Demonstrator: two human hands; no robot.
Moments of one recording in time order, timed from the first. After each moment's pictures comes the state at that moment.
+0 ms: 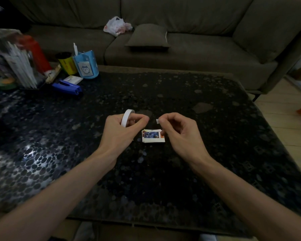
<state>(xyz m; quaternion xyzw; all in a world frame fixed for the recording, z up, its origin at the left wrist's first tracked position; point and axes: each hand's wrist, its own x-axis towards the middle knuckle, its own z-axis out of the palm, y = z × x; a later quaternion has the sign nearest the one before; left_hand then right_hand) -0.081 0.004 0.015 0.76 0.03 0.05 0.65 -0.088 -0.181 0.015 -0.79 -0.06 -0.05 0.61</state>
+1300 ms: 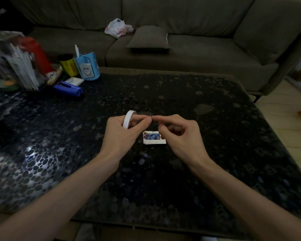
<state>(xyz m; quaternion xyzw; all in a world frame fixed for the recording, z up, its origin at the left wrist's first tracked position) -0.087 0.000 0.023 0.74 0.02 0.06 0.67 -0.093 -0.176 0.022 -0.78 -0.10 -0.08 0.61</state>
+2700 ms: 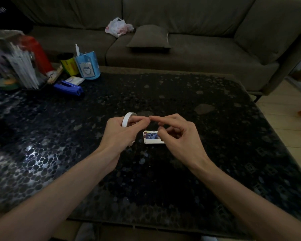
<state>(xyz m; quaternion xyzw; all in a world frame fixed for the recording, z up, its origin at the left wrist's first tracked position) -0.087 0.003 0.029 0.73 0.07 -0.02 0.68 -0.091 -0.178 0.010 -0.81 -0.13 -0.06 0.56</state>
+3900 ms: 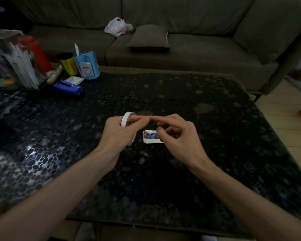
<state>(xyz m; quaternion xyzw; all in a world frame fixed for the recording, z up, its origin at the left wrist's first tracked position) -0.089 0.002 0.033 0.72 0.07 -0.02 0.69 -0.089 -0.178 0.006 -0.81 -0.14 -0.06 0.56</state>
